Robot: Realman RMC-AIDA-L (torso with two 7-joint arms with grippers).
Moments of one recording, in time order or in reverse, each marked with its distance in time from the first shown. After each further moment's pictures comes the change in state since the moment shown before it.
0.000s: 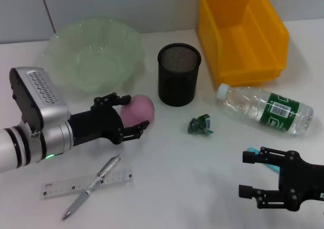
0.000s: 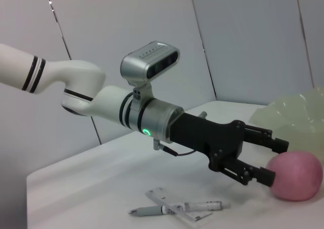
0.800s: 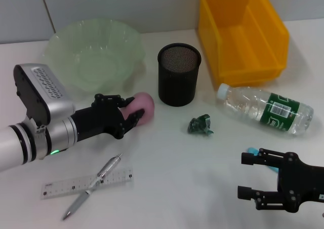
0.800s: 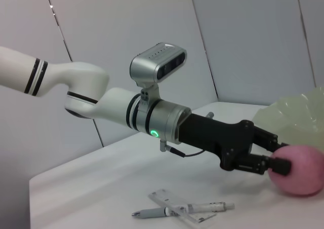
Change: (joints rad) left arm -0.004 0.000 0.091 0.009 -0.106 -0.077 -0.010; right arm 0.000 -0.001 0.000 0.017 0.000 0.001 0.001
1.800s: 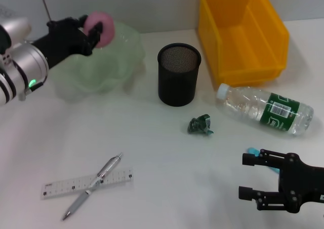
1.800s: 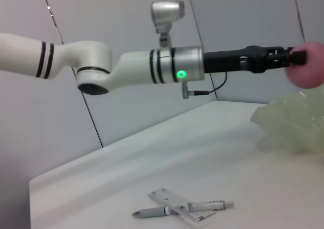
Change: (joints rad) left arm -0.082 0.005 -0.237 0.058 -0.194 -0.175 0.007; right arm -0.003 -0.002 0.000 0.000 0.000 -0.001 0.011
